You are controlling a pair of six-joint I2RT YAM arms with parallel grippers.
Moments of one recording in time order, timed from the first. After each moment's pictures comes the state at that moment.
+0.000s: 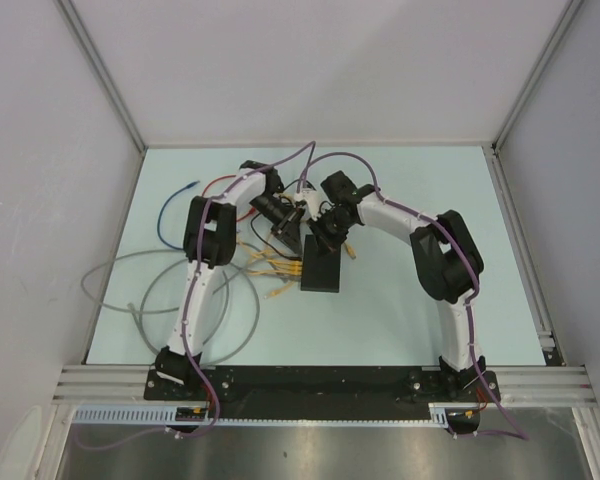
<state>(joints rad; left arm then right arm) -0.32 2.61 2.21 -1.42 0.96 0.64 0.59 2.08 1.57 -0.65 -0.44 -0.24</state>
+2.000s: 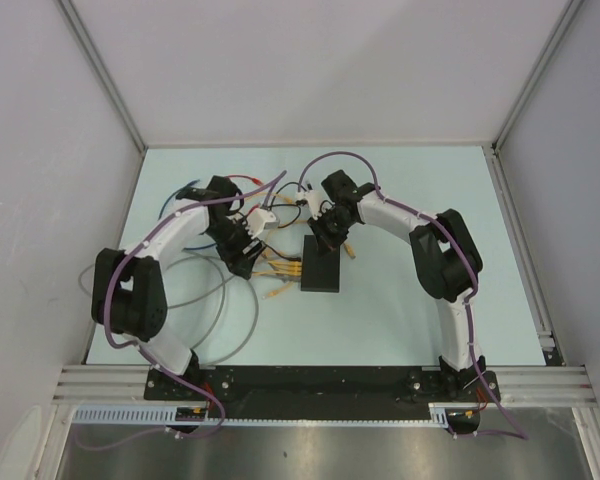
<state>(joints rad) -0.27 1.64 1.25 -1.05 0.43 0.73 0.58 2.10 1.59 -0.66 -0.46 -0.23</state>
